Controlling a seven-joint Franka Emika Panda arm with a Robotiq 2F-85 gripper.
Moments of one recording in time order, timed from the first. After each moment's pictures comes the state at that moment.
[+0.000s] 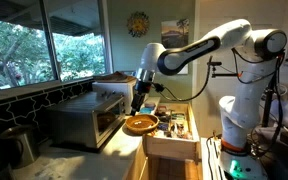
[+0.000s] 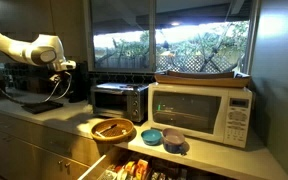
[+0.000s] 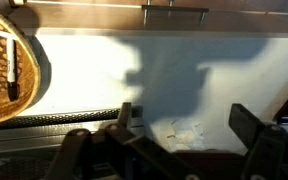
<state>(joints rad) 0.20 -0.39 0.19 -2.34 0.23 2.31 0.08</state>
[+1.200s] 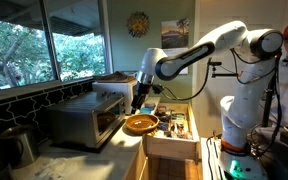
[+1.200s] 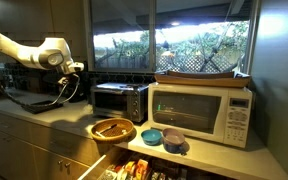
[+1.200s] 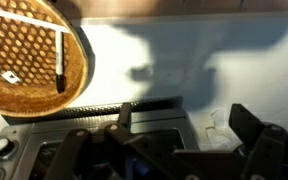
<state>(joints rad) 0.13 -0.37 0.16 -2.37 0.13 2.37 0.11</state>
